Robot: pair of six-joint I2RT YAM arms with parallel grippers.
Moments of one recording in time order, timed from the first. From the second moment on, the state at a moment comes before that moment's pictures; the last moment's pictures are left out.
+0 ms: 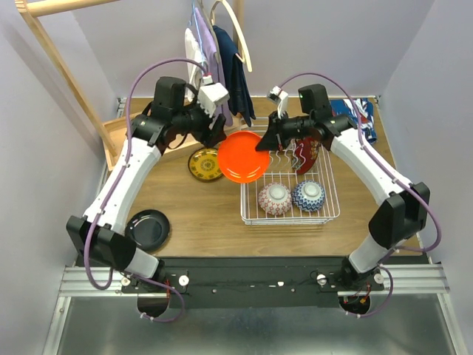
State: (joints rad) left arm -0.36 1.48 1.64 -0.74 0.54 0.34; right arm 0.43 1.66 1.58 -0.58 -0.83 -0.02
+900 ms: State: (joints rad) left arm -0.35 1.15 1.19 -0.56 0.18 0.30; right arm 0.43 1.56 1.47 -0.66 0.55 0.18
